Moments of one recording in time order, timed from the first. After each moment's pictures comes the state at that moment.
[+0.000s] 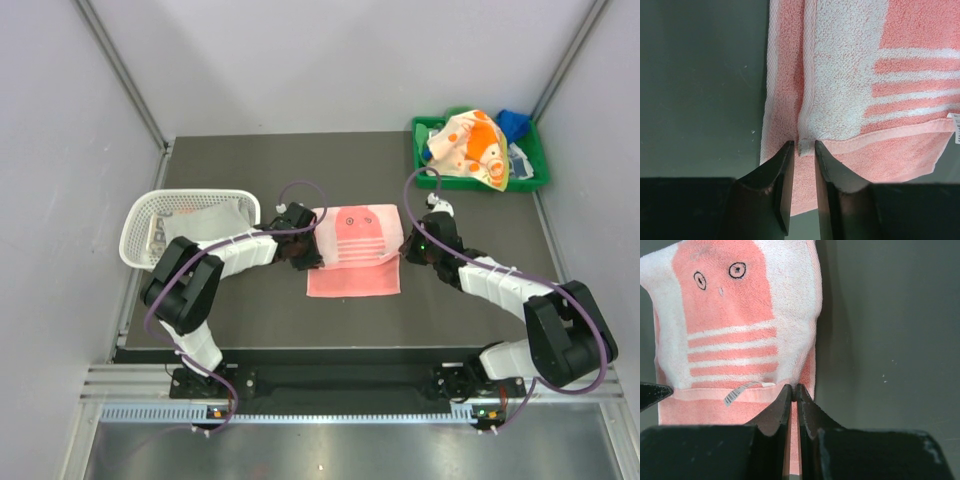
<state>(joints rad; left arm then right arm) -0.58 1.73 0.99 -0.26 0.05 -0.82 0.41 1.34 0.61 0.06 0.06 0.56</state>
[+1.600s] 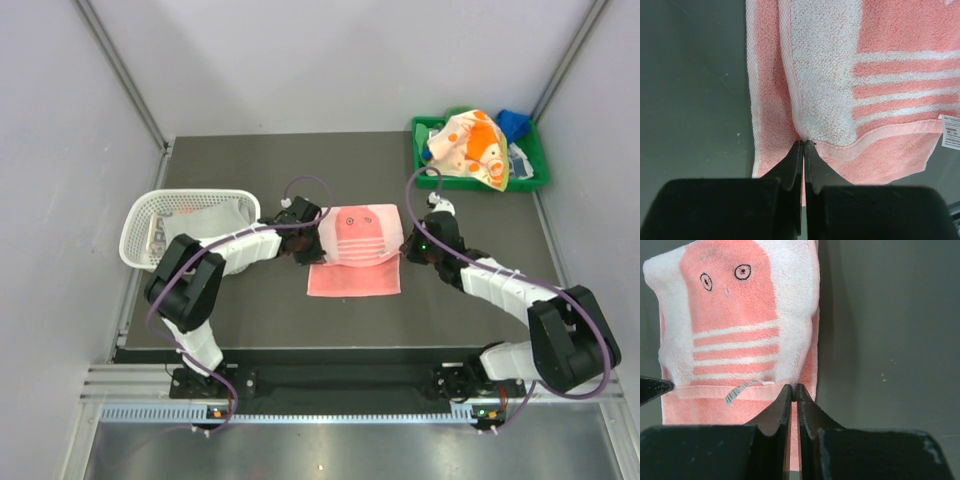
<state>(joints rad) -0.60 1.76 1.07 -0.32 0.05 -0.81 0.41 1.32 0.61 0.05 0.06 0.56</state>
